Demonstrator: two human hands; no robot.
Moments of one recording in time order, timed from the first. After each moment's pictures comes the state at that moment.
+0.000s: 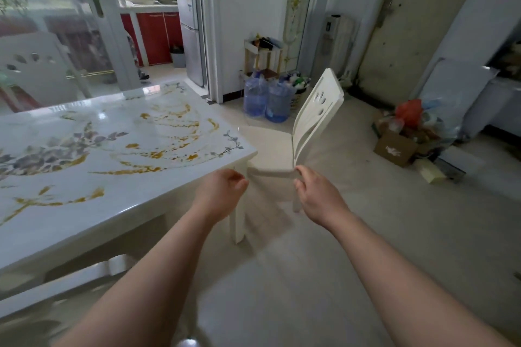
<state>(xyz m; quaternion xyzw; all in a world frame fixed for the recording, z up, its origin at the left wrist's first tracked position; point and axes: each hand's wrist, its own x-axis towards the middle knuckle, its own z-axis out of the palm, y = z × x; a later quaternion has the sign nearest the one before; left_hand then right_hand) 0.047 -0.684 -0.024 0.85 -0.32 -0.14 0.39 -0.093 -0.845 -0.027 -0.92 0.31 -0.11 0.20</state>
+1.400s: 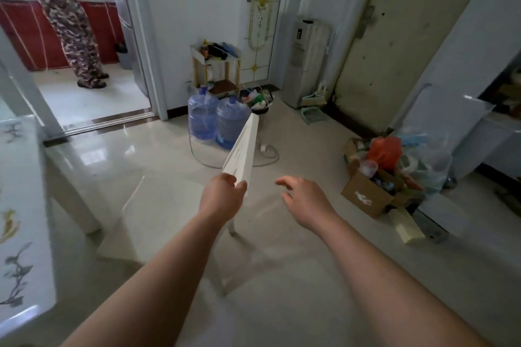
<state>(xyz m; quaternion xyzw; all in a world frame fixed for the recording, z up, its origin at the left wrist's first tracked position) 0.161 -1.371 -0.043 0.86 -0.19 -0.21 0.42 0.033 -1.498 -0.028 -0.94 0.29 -0.05 0.20</state>
